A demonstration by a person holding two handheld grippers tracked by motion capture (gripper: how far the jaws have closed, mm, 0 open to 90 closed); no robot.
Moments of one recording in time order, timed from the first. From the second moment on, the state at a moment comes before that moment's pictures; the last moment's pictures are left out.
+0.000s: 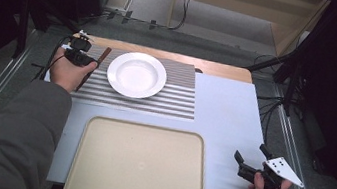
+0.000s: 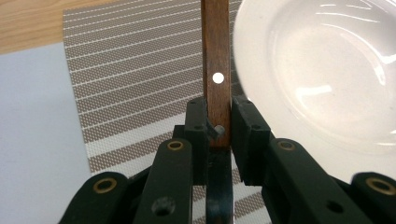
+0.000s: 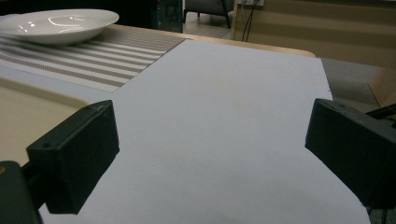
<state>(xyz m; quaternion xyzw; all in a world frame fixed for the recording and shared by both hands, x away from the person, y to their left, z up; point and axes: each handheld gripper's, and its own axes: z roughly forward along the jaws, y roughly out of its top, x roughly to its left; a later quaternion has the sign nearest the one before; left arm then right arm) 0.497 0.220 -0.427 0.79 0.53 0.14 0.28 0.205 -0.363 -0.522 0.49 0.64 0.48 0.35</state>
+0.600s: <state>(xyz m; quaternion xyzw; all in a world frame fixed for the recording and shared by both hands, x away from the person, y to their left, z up) 0.460 0.208 -0.417 0.80 0.50 0.13 0.30 0.205 -0.363 -0.522 0.49 0.64 0.48 0.35</state>
